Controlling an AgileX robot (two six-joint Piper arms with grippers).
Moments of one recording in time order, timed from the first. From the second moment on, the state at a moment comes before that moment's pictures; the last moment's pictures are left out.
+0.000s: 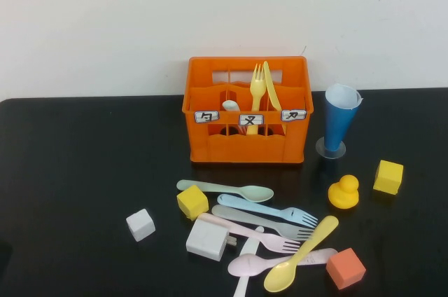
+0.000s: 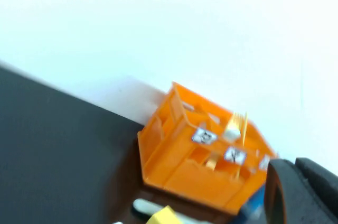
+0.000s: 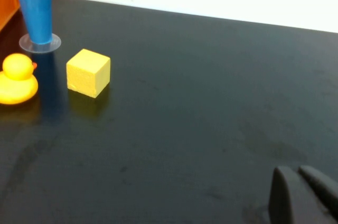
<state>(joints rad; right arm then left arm) -0.08 -0.01 0.02 -0.05 0.43 -0.12 -0.02 0.06 -0.13 -0.95 0.28 0.24</state>
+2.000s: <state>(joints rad) -0.08 -0.01 0.02 -0.05 0.43 -0.12 -0.85 1.97 -1.19 0.05 0.80 -0.28</state>
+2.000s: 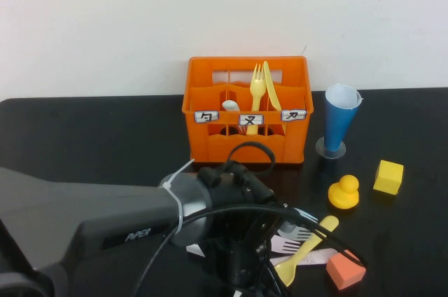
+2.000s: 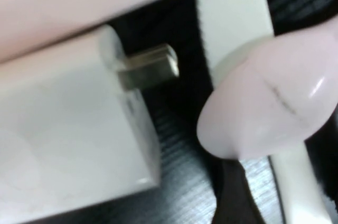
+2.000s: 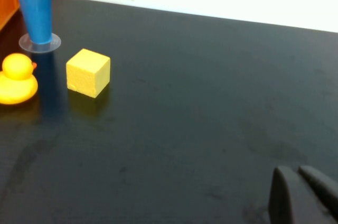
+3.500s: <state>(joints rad) -0.08 -0.01 0.02 -0.05 0.43 -0.12 -0.85 1.51 -0.86 0.19 0.48 -0.34</state>
